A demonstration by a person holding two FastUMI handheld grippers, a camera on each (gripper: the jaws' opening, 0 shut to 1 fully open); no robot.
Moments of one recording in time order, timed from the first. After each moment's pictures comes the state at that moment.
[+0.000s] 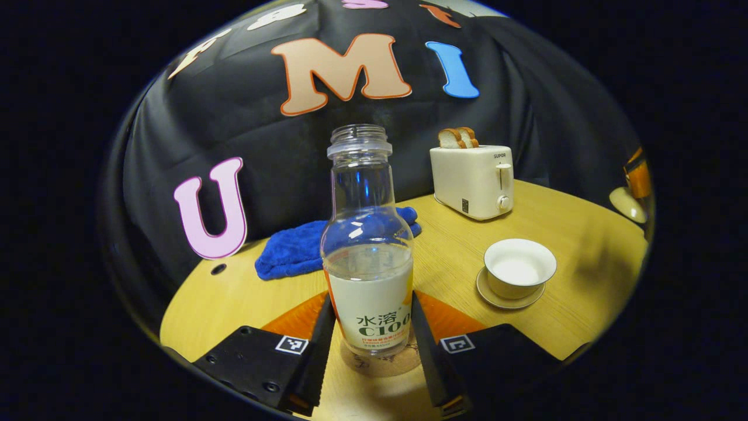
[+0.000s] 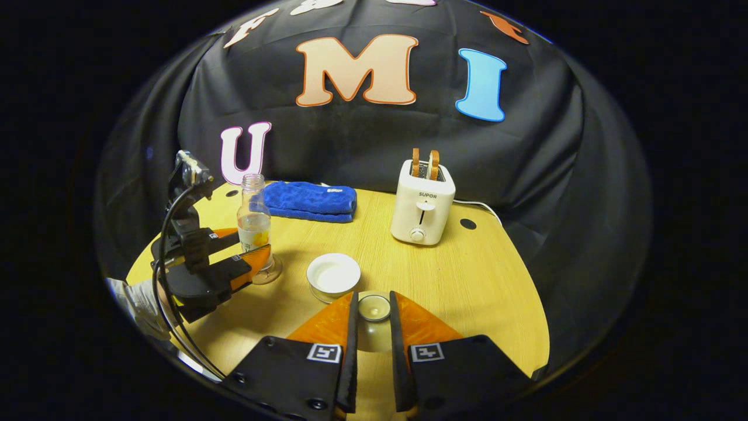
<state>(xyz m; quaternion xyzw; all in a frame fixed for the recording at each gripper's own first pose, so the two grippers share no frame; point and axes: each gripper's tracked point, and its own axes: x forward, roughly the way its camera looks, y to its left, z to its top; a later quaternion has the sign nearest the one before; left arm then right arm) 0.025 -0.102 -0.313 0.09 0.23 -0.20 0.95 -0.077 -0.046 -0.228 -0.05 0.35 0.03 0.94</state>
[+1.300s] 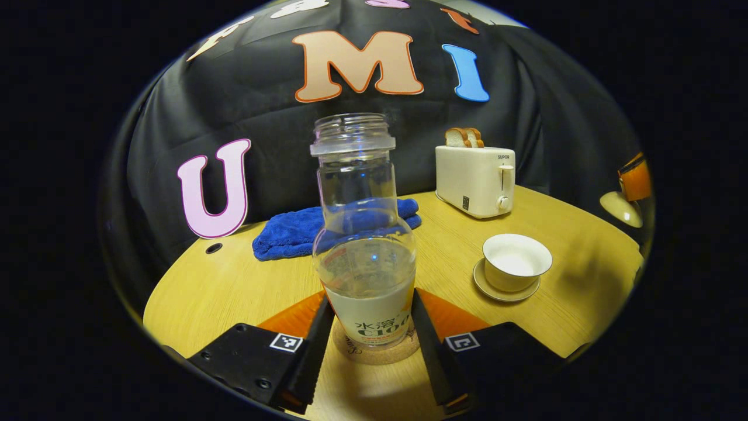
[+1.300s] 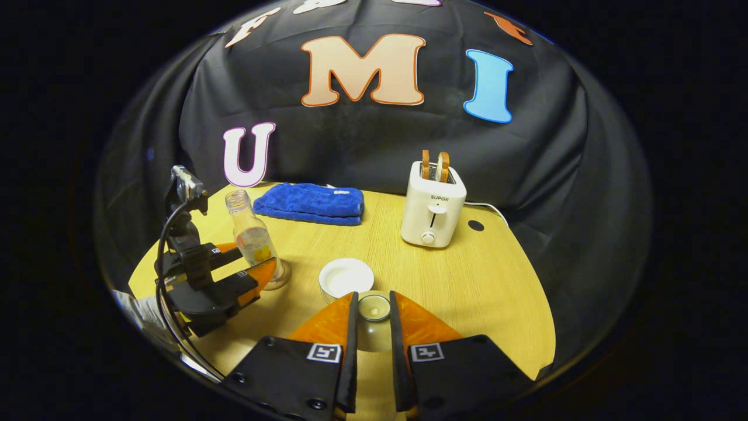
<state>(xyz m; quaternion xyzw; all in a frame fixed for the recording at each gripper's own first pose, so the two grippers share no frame) 0.012 -0.094 -0.320 0.07 0.24 -0.19 0.95 -0.067 -0.024 -0.225 -0.04 0.35 0.04 0.94</state>
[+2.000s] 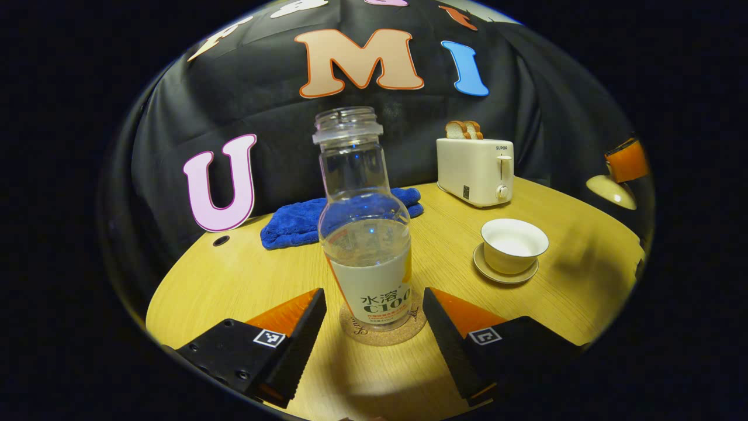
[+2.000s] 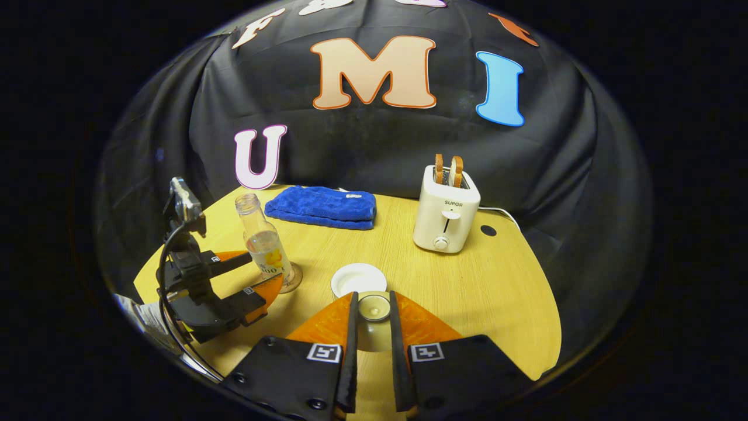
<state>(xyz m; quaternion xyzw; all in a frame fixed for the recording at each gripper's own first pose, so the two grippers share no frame) -0.010 -0.077 -0.317 0.08 0.25 -0.18 0.95 -0.058 -0.008 -0.222 -0.03 0.34 0.07 0.94</state>
